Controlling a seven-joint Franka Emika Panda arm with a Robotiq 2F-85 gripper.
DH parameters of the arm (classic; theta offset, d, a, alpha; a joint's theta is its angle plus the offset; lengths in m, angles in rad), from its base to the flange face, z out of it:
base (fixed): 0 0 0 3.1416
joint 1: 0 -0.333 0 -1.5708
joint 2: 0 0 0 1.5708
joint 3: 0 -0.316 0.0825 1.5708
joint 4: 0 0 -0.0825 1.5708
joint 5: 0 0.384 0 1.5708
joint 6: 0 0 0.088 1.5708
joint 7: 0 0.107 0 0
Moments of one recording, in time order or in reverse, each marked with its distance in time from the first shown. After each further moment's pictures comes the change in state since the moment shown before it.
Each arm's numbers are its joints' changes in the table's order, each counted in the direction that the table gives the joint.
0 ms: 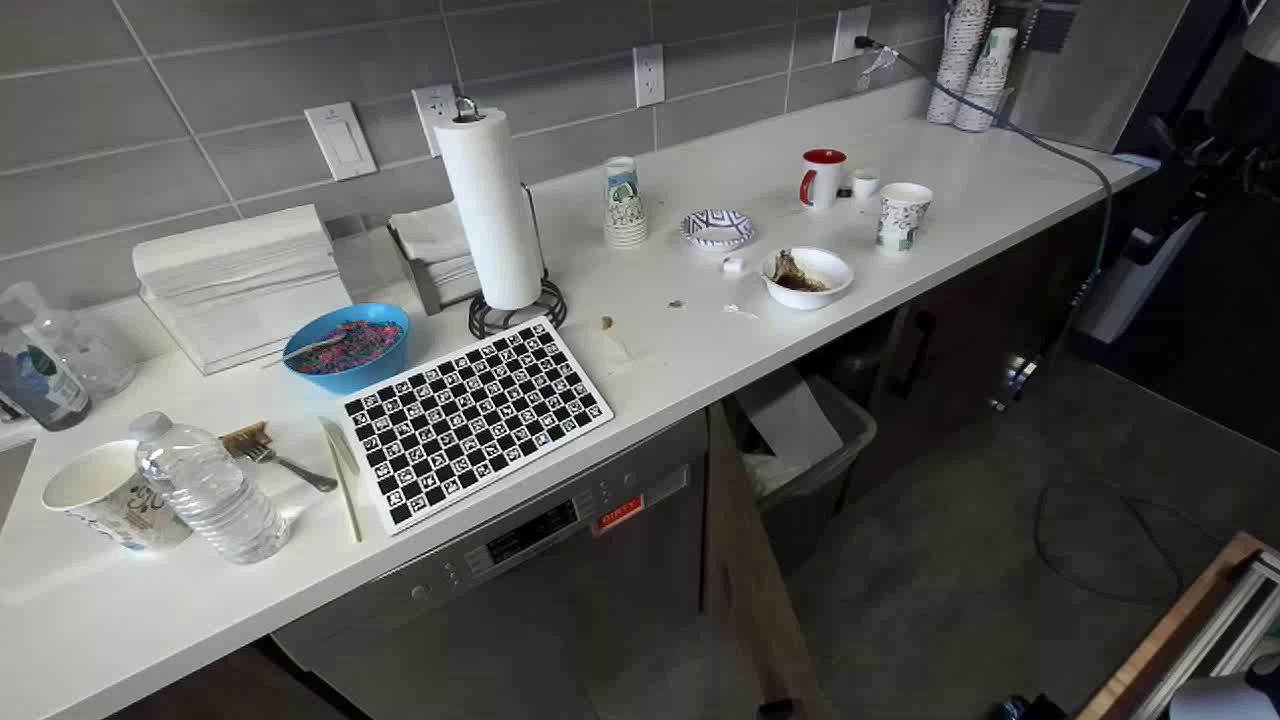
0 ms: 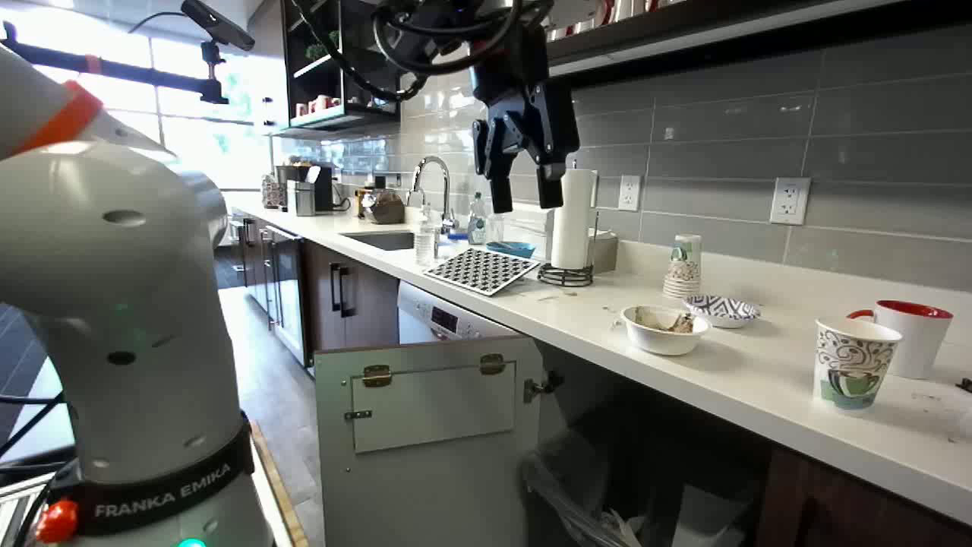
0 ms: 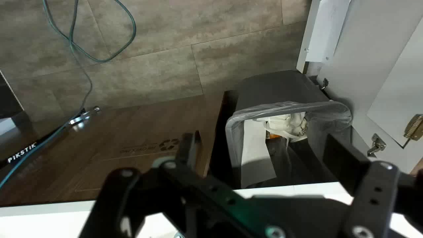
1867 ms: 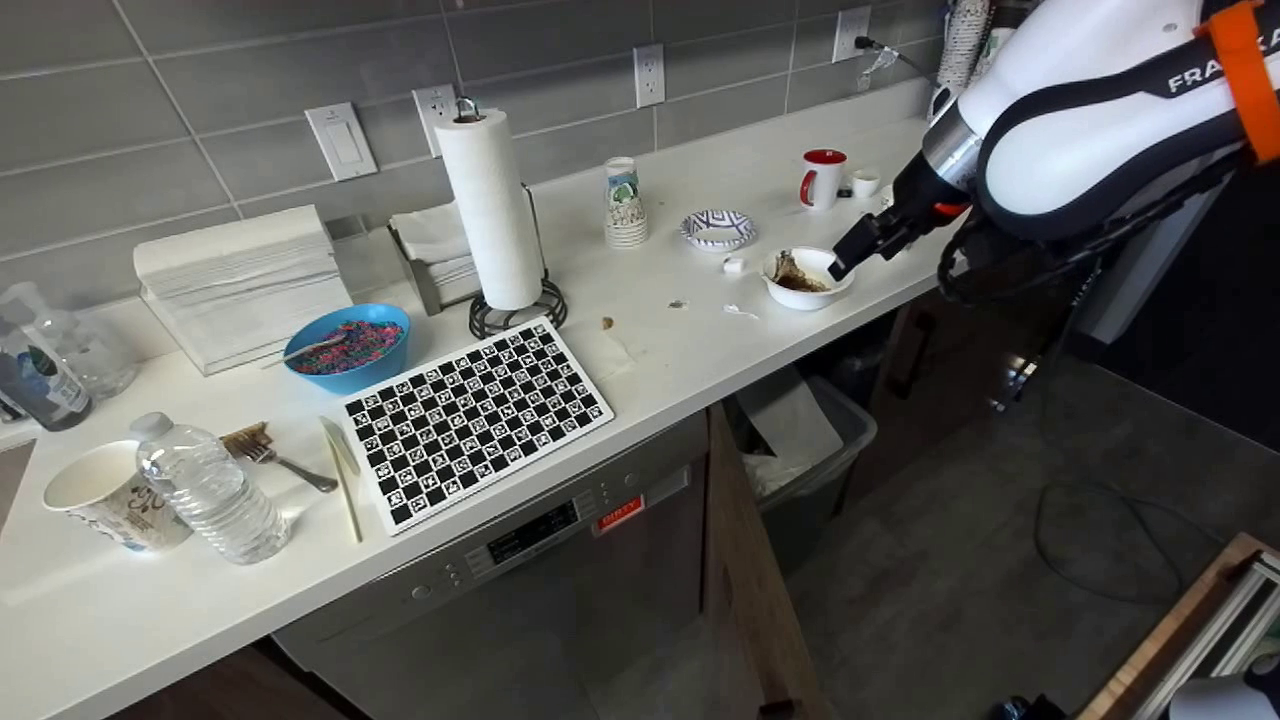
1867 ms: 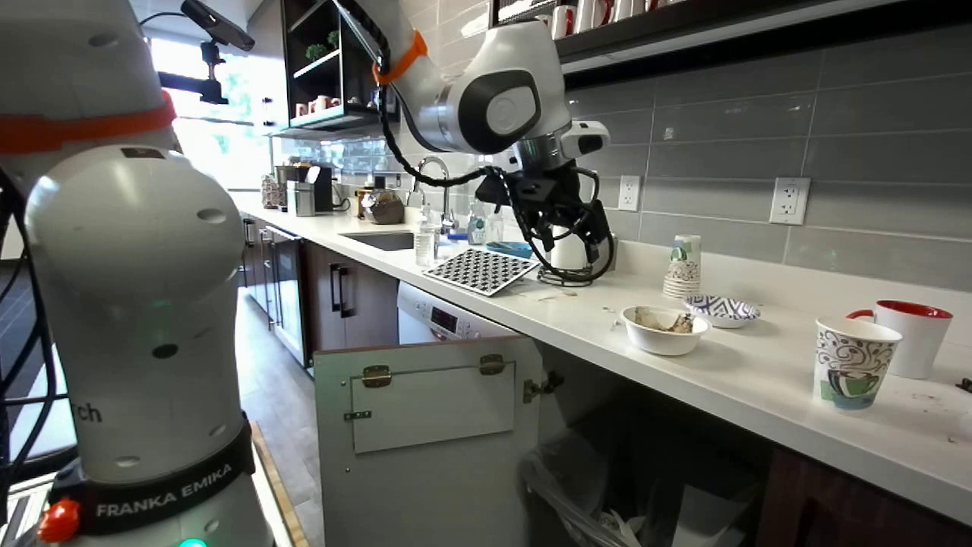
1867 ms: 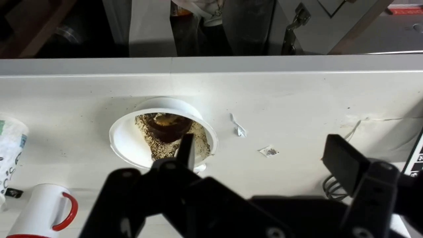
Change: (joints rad) arm -0.309 -0.603 0.018 -0.052 0.289 0.921 -0.086
